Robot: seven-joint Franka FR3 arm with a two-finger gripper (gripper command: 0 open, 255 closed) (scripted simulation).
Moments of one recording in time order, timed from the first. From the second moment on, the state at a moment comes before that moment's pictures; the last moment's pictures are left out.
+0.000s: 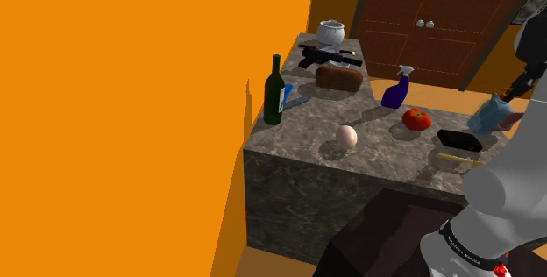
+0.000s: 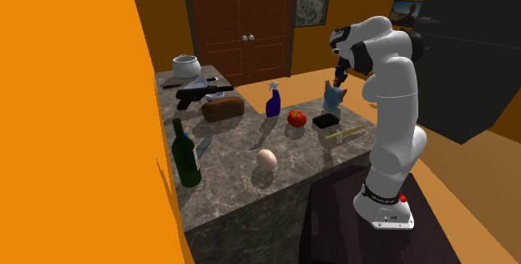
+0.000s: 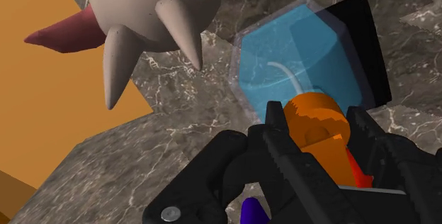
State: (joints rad) arm -0.70 0.37 -0.84 -1.66 0.45 1.89 -1.83
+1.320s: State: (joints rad) arm -0.70 0.39 -0.83 -1.70 0.47 1.95 -1.85
